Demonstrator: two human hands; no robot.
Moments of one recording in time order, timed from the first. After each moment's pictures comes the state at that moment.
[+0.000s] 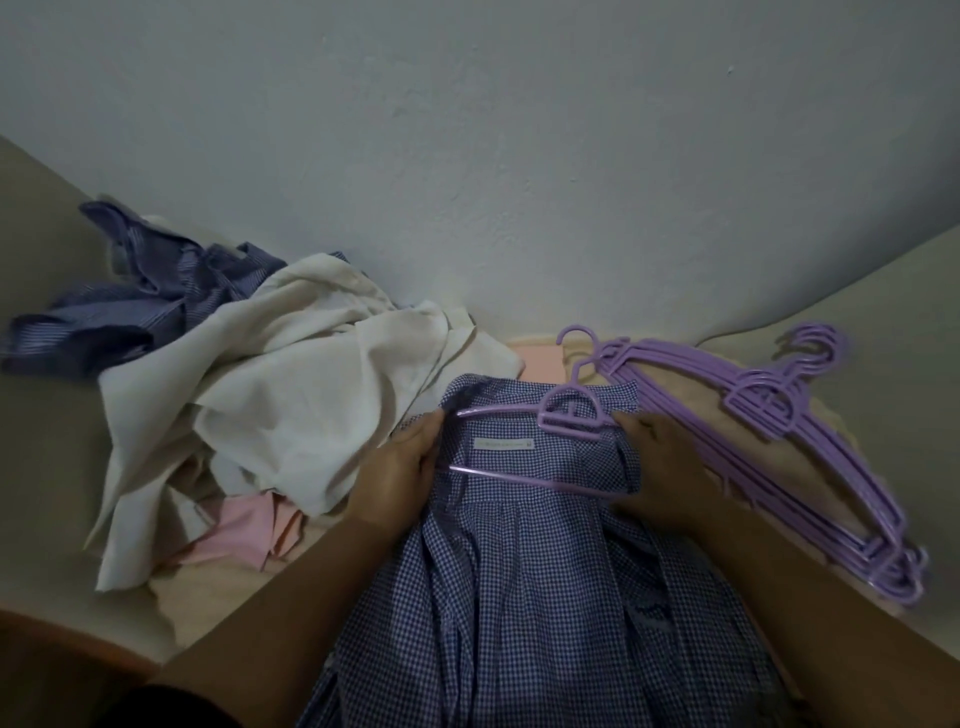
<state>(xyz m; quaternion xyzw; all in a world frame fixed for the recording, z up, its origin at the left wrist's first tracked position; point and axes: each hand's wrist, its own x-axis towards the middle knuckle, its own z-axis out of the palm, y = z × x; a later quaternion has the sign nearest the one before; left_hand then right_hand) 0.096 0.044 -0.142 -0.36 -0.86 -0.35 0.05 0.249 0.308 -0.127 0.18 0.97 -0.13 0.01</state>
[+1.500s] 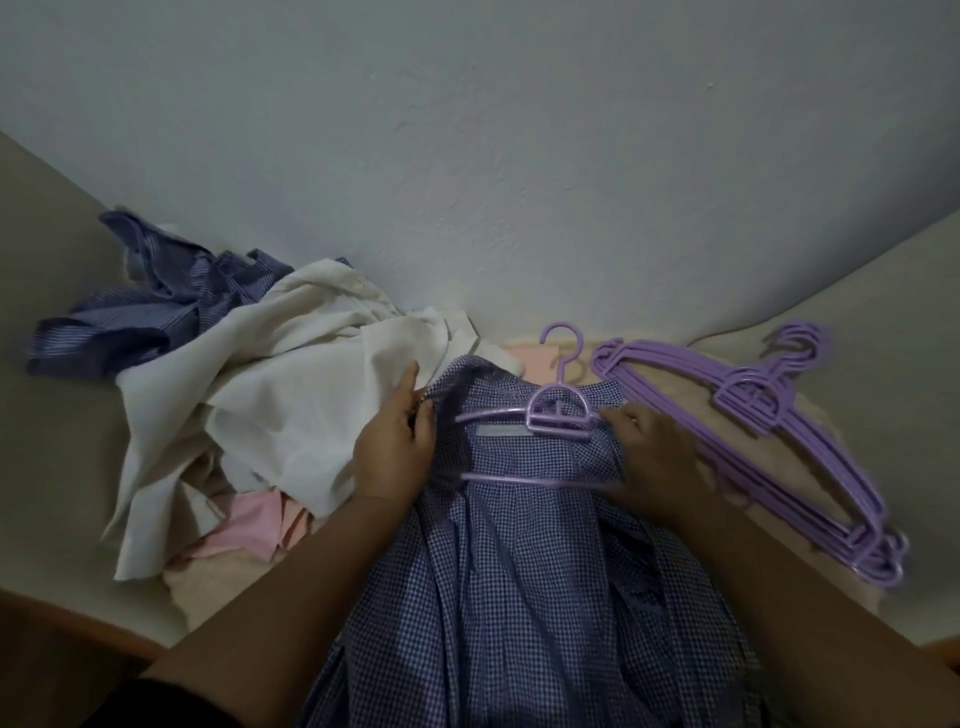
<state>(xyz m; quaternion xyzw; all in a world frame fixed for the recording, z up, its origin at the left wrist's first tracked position) 0.109 0.057 -0.100 -0.20 -0.87 -0.44 0.06 0.250 0.289 -0.118 0.21 0.98 -0.07 -0.02</state>
